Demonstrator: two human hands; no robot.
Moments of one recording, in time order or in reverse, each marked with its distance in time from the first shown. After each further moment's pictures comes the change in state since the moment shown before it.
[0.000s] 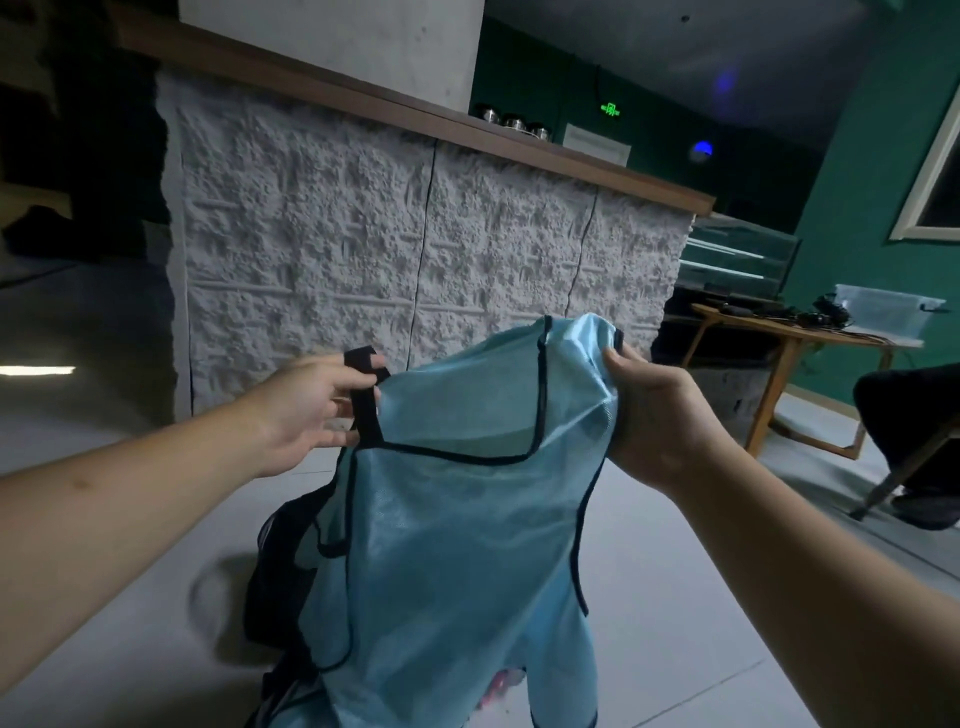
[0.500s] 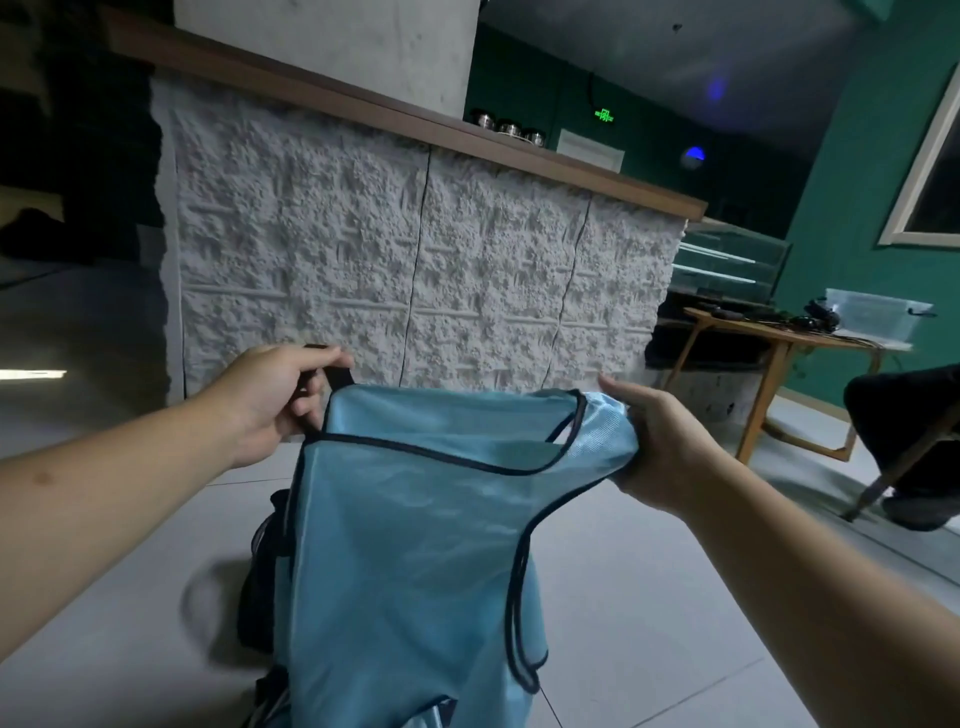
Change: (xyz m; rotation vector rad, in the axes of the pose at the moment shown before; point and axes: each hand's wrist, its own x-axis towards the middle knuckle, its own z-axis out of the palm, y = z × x) left_hand 0.006 0.007 -0.019 -0.146 0.080 0.072; right_hand -0.010 0.001 -0.013 -0.036 0.305 0.258
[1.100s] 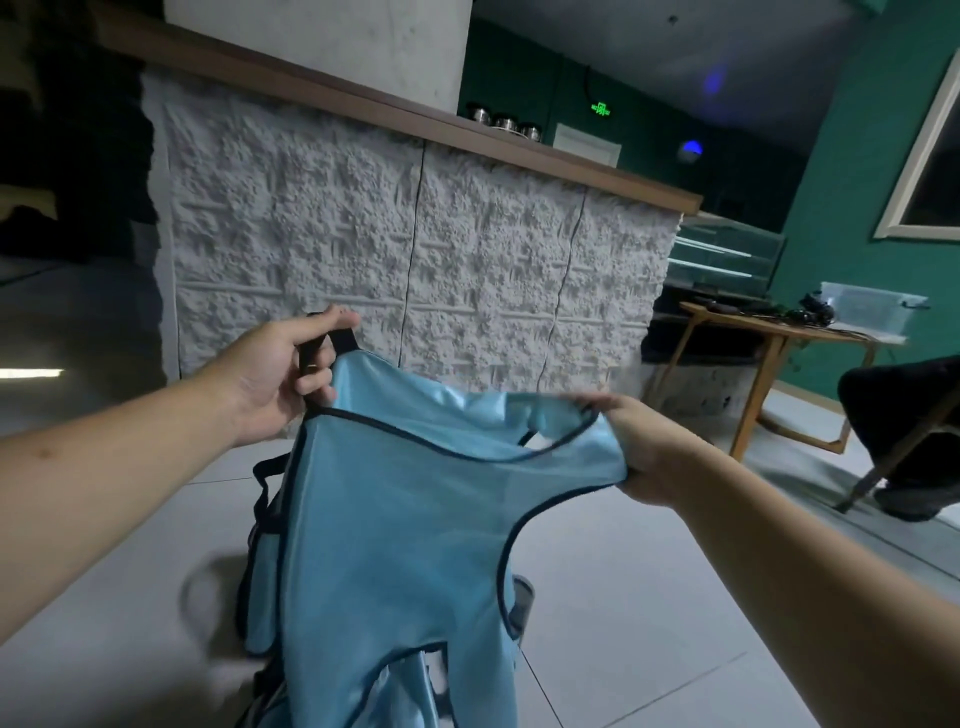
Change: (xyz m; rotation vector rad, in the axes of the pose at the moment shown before) left_hand -0.002 0.014 0.009 -0.108 -0.132 0.040; right_hand 0.012 0.010 -0.001 -0.448 0.098 -0.041
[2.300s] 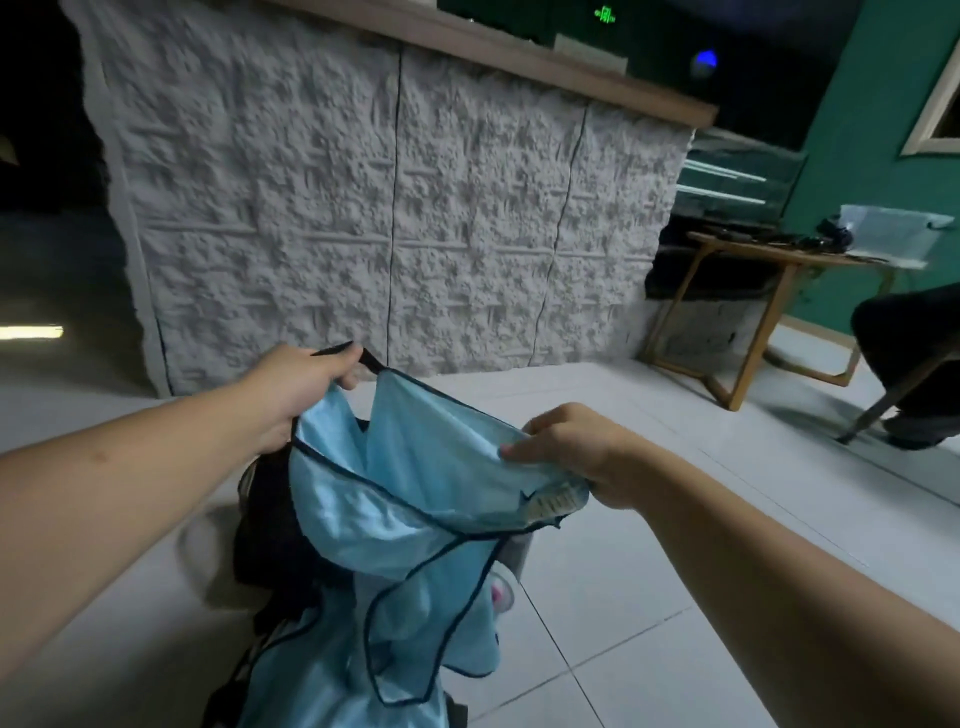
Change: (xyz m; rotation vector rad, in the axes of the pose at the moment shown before) left_hand 0.025 -0.094 0.013 0.499 0.259 -0.207; right_hand 0.017 0.075 0.016 -0.330 -0.036 0.189
